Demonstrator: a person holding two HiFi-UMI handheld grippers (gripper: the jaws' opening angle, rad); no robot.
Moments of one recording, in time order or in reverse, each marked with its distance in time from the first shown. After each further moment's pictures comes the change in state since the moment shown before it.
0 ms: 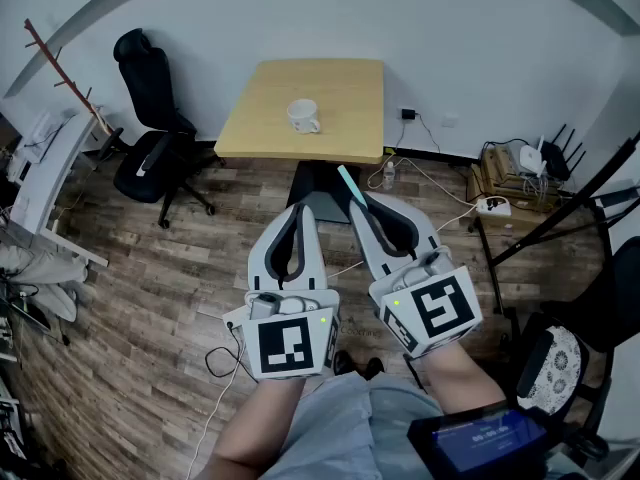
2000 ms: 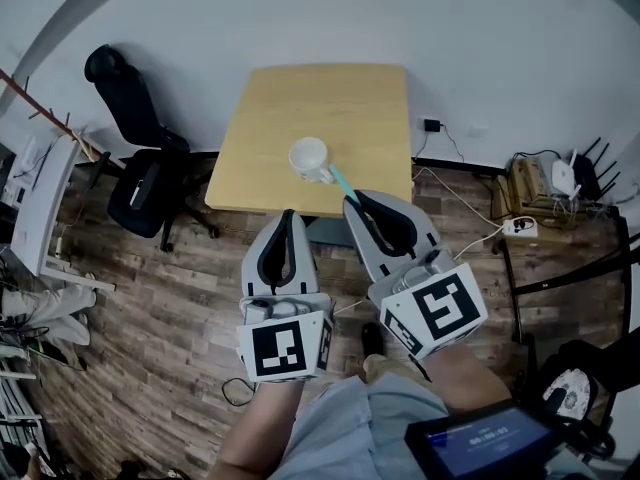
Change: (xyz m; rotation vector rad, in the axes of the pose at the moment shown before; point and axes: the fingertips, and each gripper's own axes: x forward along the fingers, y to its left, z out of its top) left arm 0.246 0.102 -0.091 0.011 0.116 0.035; right arm 0.229 -0.144 -0.059 0.113 0.028 0.040
